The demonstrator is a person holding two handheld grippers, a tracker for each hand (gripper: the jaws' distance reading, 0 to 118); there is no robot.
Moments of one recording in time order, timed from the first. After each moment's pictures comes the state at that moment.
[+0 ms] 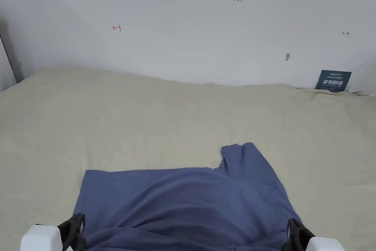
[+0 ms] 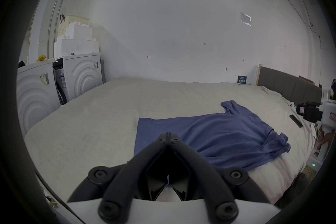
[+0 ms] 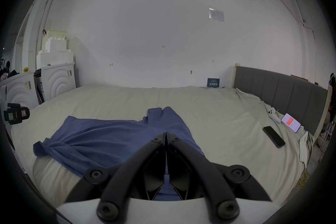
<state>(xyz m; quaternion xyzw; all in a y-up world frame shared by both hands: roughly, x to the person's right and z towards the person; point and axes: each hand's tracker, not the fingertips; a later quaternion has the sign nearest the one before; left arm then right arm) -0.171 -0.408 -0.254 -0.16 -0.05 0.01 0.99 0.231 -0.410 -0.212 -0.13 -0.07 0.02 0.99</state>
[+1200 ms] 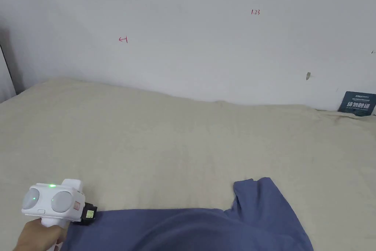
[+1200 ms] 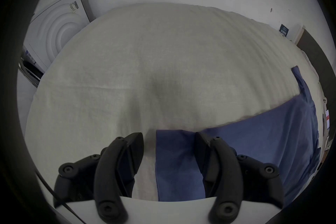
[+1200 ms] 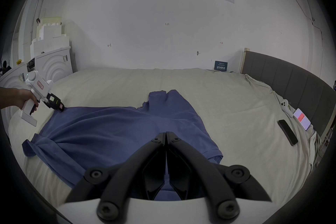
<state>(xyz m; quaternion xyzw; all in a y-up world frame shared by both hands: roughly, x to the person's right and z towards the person) -0.199 -0.466 -0.575 -0.49 0.00 -0.02 0.87 0.238 -0.444 -0.306 -0.22 -0.06 0.01 0.97</state>
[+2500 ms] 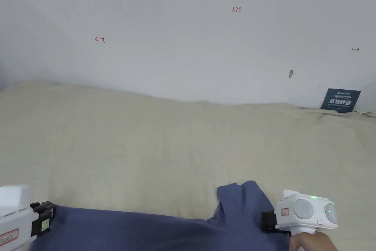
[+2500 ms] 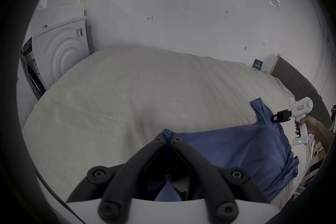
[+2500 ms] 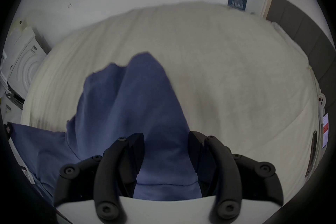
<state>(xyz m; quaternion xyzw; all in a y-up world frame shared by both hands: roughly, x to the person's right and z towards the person) -0.204 -0.390 -0.518 -0.34 -0.06 0.04 0.94 0.373 -0.501 -0.606 -0.51 -0.04 -0.06 0.86</state>
